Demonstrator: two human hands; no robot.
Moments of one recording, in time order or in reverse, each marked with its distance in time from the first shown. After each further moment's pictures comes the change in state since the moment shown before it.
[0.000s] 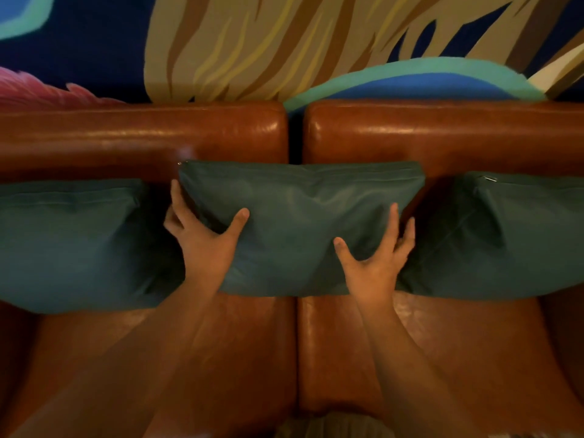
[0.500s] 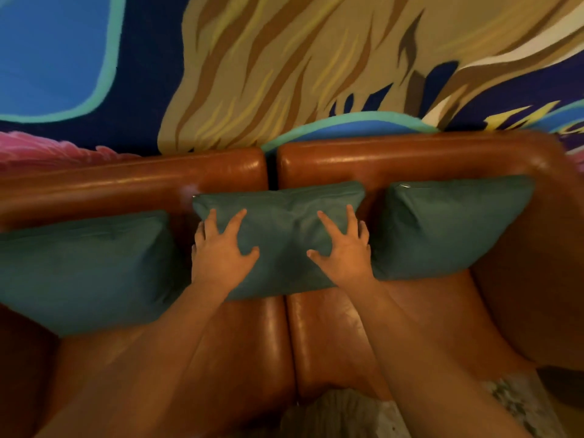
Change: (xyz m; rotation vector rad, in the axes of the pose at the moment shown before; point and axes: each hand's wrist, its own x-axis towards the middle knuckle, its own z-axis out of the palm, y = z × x) left_hand -0.058 0.095 -0.075 0.673 -0.410 0.292; right_hand -0.025 -0.113 -0.097 -0.511 -0.432 -0.040
